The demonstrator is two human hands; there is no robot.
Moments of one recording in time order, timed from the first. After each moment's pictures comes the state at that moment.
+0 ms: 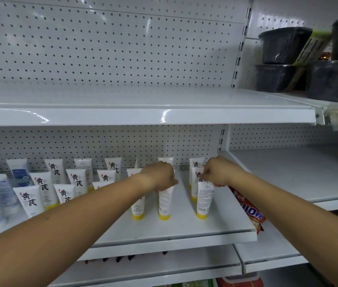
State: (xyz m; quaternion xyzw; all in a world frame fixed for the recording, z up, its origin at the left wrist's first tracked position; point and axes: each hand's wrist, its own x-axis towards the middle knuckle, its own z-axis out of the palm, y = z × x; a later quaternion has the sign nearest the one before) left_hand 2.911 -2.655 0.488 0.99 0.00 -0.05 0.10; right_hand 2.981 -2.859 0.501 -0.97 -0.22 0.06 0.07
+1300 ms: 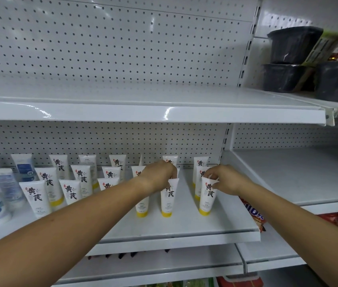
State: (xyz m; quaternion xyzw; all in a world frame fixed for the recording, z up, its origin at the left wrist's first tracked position) left_hand 2.916 -2.629 0.462 0.99 -0.08 0.04 0.06; right_hand 2.985 -2.874 0.464 -0.95 -0.27 0.04 0.15
